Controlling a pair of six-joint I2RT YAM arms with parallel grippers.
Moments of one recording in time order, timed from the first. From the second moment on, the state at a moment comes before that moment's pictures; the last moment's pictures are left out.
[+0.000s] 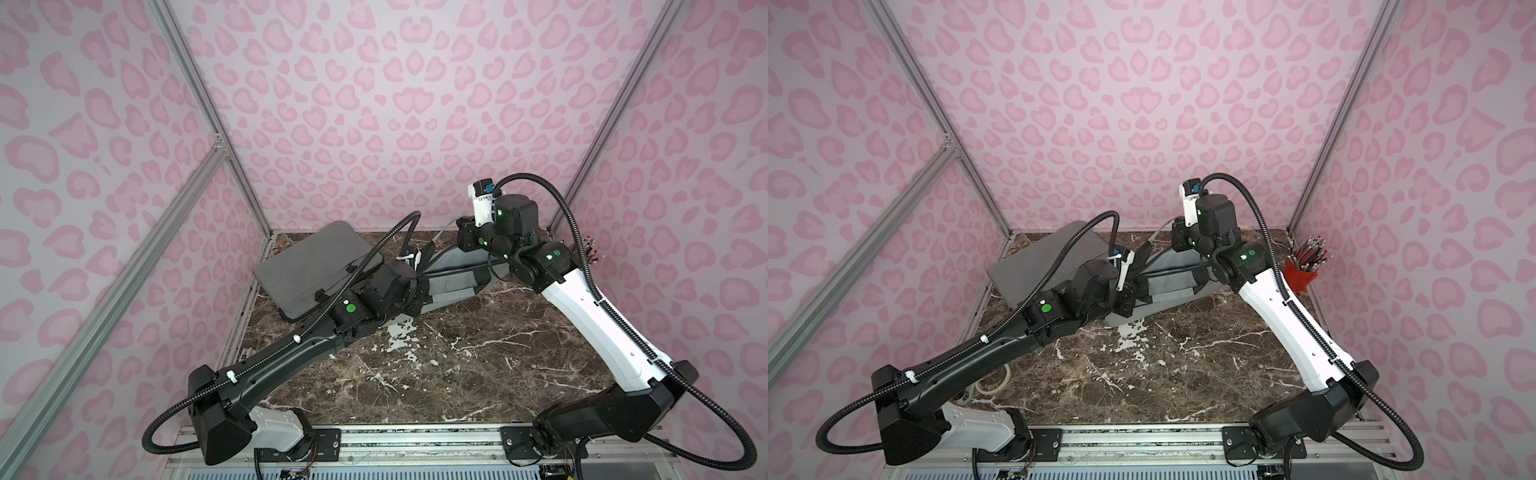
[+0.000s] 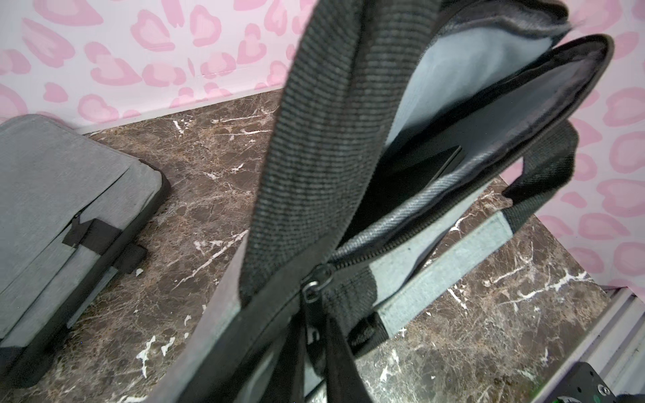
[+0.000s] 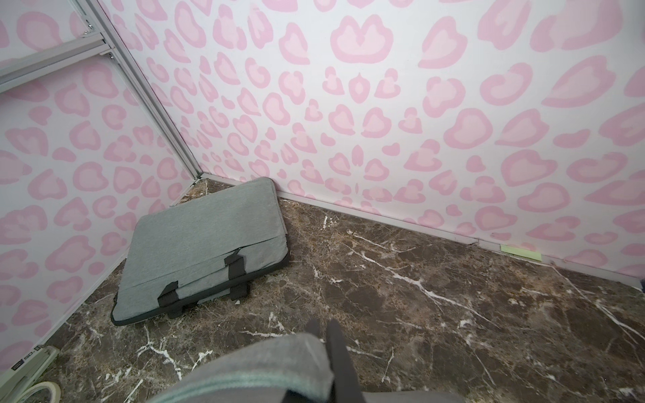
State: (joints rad) left arm -0.91 1.36 1.33 -0.58 -0.26 -0.37; right arm 0.52 1.46 1.66 -0.57 0.07 0.18
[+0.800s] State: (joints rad) left arm -0.87 1.28 1.34 -0.61 -0.17 -0.38; right arm 0.48 1.38 1.51 -0.49 0.11 0.19
